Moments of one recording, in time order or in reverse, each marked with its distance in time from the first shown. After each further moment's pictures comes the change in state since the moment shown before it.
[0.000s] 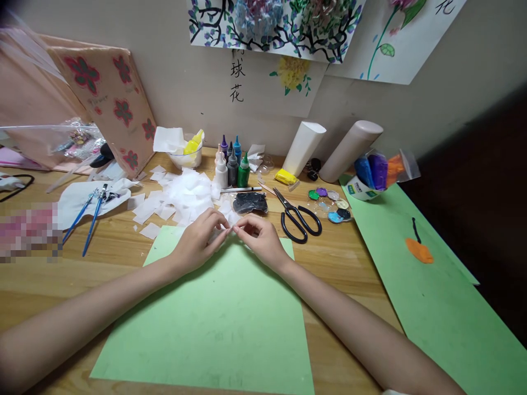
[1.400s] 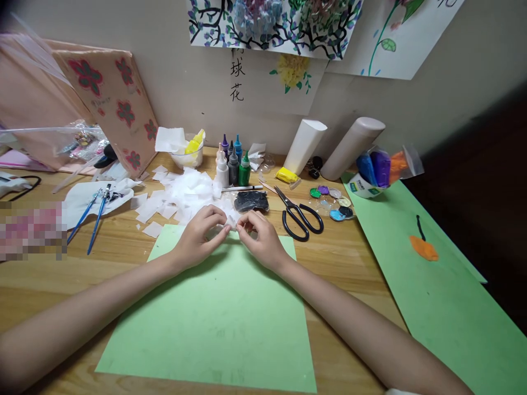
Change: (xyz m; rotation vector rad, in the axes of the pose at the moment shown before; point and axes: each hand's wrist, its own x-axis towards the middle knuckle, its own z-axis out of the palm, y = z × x) left_hand 0.003 -0.001 -0.003 -0.082 0.061 0.055; right_hand -0.005 -0.003 0.000 -0.240 -0.005 -0.145
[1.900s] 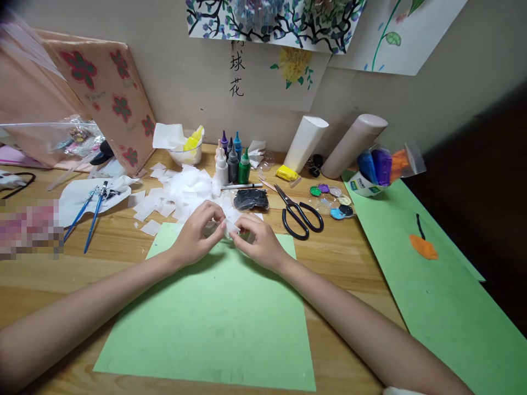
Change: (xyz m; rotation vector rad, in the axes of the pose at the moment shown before) left_hand 0.001 -0.003 0.001 -0.040 0.020 -0.015; right_hand 0.002 -0.004 -0.001 0.001 -0.095 -0.116
